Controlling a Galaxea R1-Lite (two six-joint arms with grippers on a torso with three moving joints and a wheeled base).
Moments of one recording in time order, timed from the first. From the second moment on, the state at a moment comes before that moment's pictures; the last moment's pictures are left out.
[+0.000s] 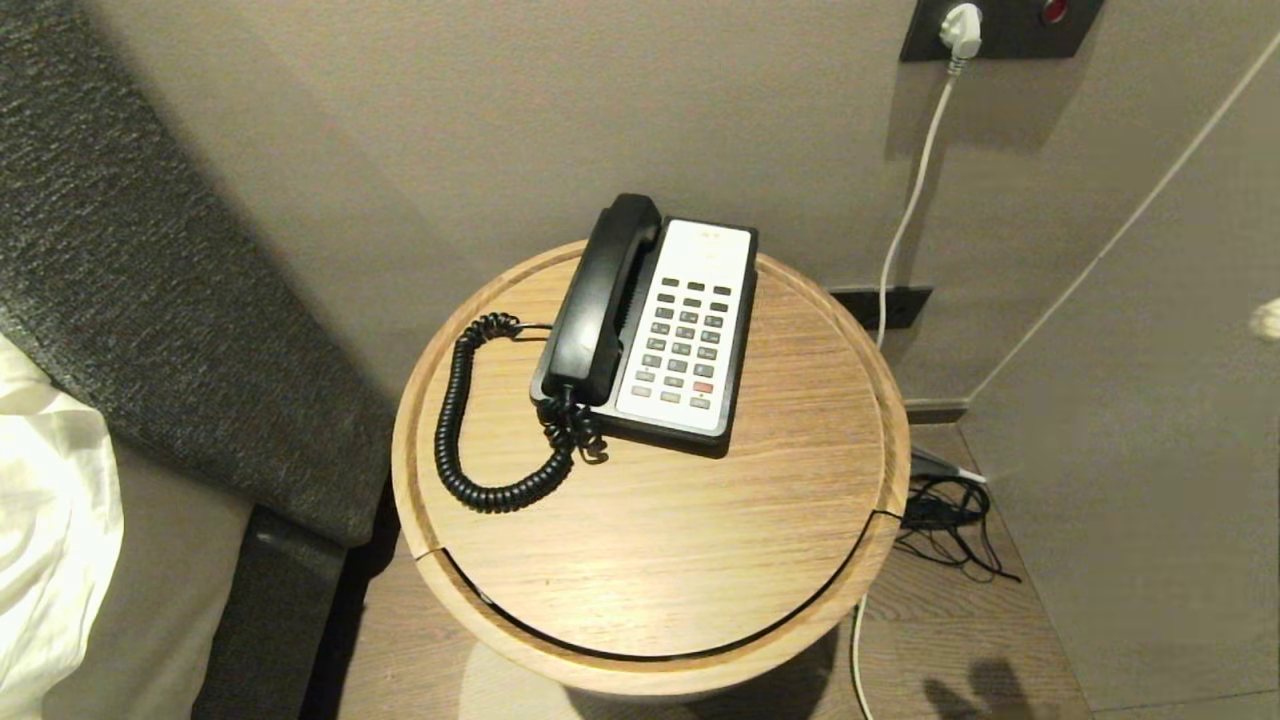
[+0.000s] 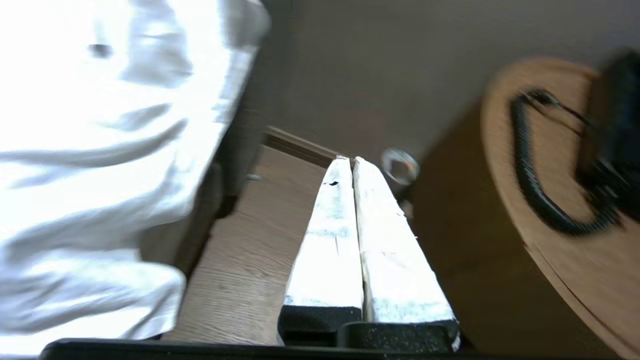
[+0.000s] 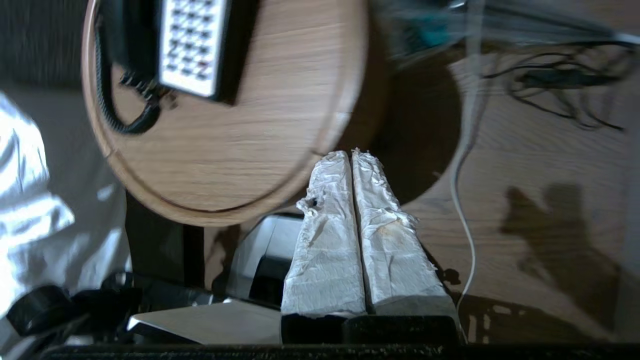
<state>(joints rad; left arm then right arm) -0.33 0.28 -0.34 0.03 0.48 -0.33 0.75 1.16 -1.55 0.92 -0.31 0.54</state>
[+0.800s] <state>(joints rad) -0.11 0.28 -0.28 0.00 0.55 -0.39 0.28 0.58 -1.41 1.04 -0.26 0.54</state>
